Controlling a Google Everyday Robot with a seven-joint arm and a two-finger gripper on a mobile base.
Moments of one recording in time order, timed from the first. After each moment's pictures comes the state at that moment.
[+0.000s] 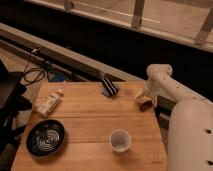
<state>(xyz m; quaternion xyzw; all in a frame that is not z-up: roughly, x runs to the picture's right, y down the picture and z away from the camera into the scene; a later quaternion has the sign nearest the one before) 0.267 0.098 0.927 -0.26 0.27 0.77 0.51</state>
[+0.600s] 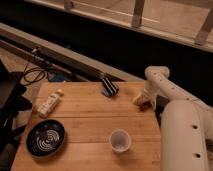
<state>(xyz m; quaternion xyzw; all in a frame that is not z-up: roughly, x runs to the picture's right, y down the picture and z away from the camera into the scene) 0.276 0.122 0.948 -0.27 0.30 0.76 0.50</state>
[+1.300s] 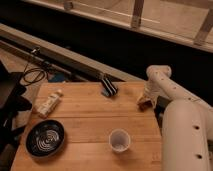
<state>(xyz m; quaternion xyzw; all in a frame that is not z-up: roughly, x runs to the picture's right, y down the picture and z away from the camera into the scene) 0.281 0.110 0.941 -0.26 0.30 0.77 0.50</state>
